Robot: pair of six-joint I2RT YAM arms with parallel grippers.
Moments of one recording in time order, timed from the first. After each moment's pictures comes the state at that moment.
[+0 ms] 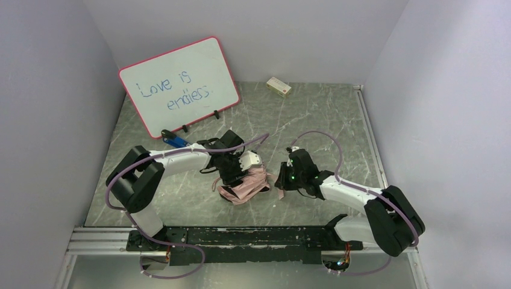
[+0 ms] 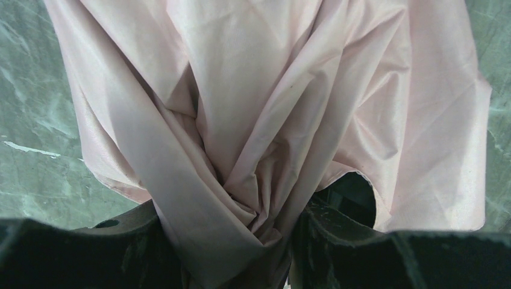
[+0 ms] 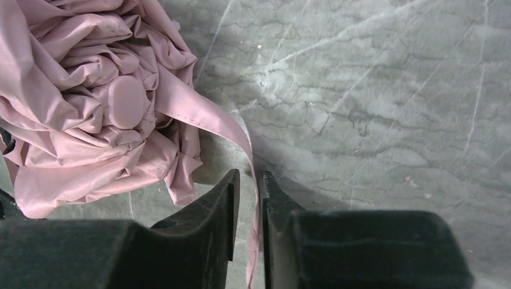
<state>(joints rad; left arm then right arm) -0.76 1.70 0.98 -0.43 0.23 0.50 0.59 1.24 0.43 -0.05 -0.12 0.53</state>
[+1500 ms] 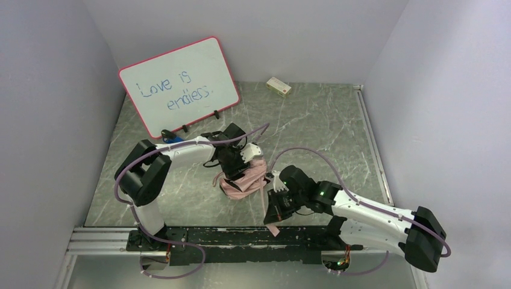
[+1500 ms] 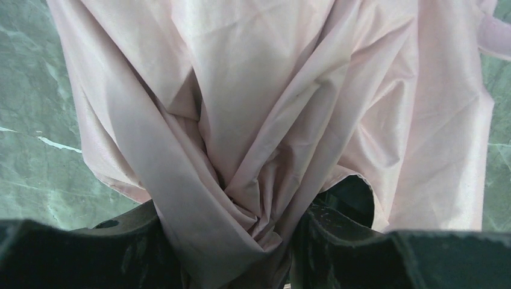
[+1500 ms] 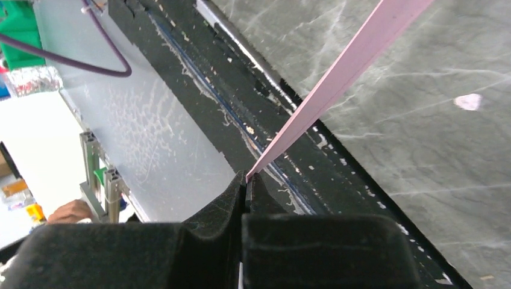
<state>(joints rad) -0.73 1.78 1.10 -0.49 0.20 0.43 0.95 0.94 0.50 -0.44 -0.46 0.65</state>
